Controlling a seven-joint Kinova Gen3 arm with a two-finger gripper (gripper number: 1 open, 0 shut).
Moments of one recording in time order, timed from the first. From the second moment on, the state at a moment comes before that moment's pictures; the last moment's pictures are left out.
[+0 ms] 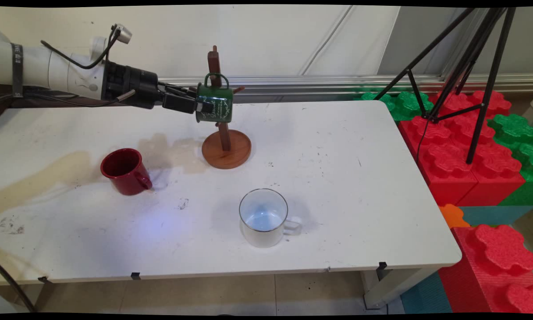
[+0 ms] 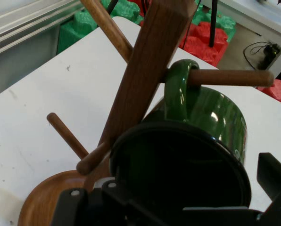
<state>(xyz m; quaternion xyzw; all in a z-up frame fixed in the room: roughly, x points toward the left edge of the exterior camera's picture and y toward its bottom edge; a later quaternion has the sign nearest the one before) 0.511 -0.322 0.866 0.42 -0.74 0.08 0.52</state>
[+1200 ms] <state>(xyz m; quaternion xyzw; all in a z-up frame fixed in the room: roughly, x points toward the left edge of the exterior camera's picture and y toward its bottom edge) 0.511 -0.307 0.867 0.41 -0.74 0.06 0.52</state>
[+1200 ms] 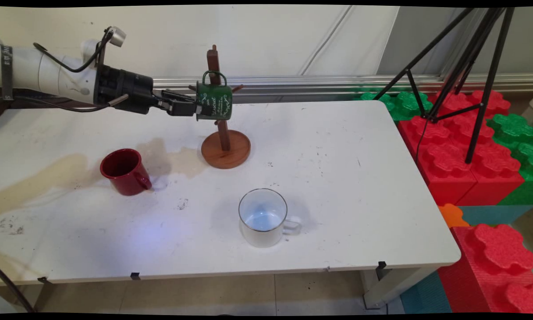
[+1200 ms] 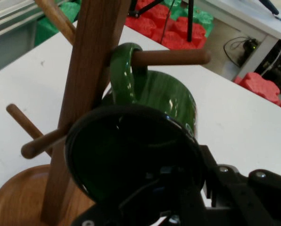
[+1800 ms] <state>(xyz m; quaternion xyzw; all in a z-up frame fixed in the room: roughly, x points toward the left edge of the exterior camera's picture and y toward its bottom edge) 0.508 -0.301 0.869 0.40 -0.75 0.05 0.52</state>
